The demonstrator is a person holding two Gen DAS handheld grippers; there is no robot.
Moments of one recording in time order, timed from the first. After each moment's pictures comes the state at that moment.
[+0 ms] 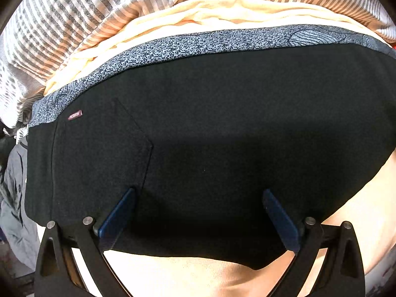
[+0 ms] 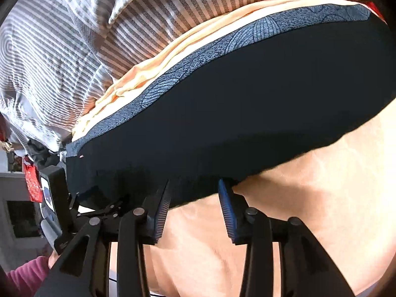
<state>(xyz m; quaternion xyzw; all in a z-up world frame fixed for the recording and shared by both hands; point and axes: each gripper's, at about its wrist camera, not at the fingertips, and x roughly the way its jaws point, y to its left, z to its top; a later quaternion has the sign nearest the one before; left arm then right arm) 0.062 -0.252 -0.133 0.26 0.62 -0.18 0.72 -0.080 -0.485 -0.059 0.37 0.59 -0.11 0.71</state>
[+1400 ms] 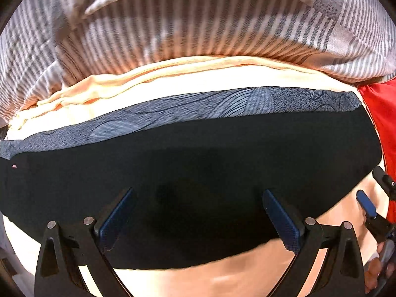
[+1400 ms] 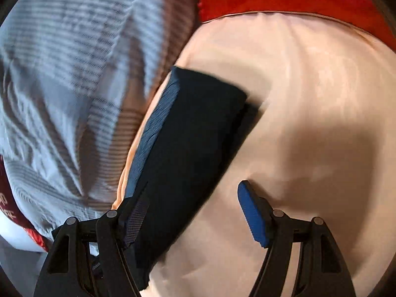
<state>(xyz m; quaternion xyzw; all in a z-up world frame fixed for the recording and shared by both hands) 0.020 -0.507 -0.099 0.15 0.62 -0.21 0.74 -0.226 -0.720 -0.058 0.56 0.37 -0.25 0.70</state>
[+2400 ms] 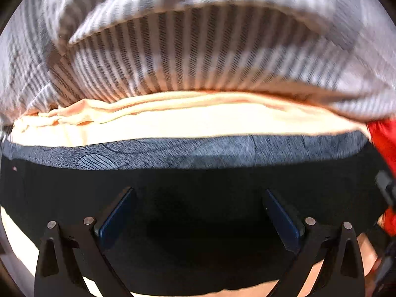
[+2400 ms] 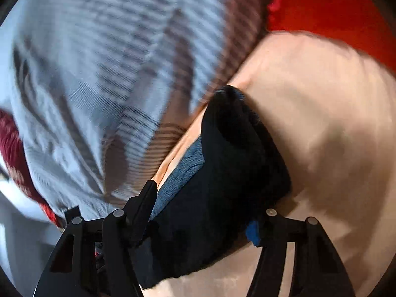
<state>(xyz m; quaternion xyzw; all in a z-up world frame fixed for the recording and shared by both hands) 0.039 -0.565 -0.104 0.11 0.60 -0.15 0.78 -0.172 -0.765 -0.059 0.56 0.36 -0.15 0.73</state>
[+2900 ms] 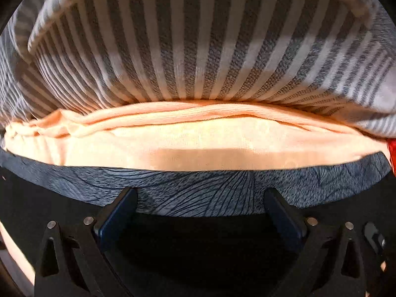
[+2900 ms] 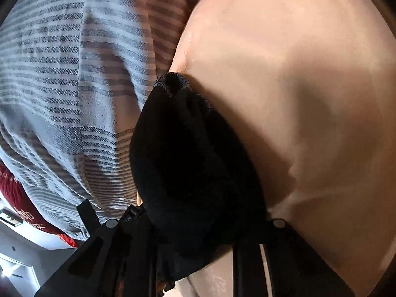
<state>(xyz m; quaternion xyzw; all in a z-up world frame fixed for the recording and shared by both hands) 0.089 -0.605 -0.150 0.13 0.61 -0.15 0.77 -0.191 -0.781 -0.105 0.64 0.37 -0.16 0.65</state>
